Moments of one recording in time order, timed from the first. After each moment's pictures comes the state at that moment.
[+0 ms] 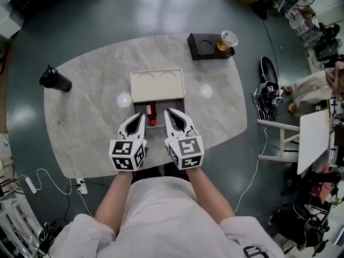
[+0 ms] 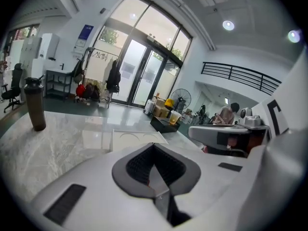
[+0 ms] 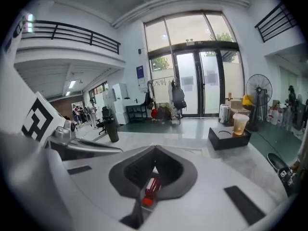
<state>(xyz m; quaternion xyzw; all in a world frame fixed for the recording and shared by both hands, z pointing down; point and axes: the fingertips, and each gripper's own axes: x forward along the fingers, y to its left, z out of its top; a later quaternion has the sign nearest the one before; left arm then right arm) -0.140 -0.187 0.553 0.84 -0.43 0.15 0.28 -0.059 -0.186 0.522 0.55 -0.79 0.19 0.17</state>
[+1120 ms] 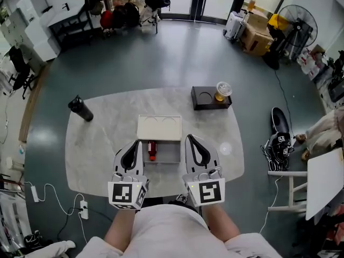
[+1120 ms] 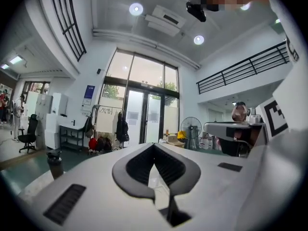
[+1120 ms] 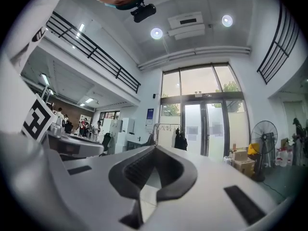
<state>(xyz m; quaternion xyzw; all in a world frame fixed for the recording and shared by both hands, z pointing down) -0.103 -0.152 0.346 0.83 -0.56 0.02 0.05 0.042 -0.153 0.306 0.55 -0.84 -0.05 -0.01</state>
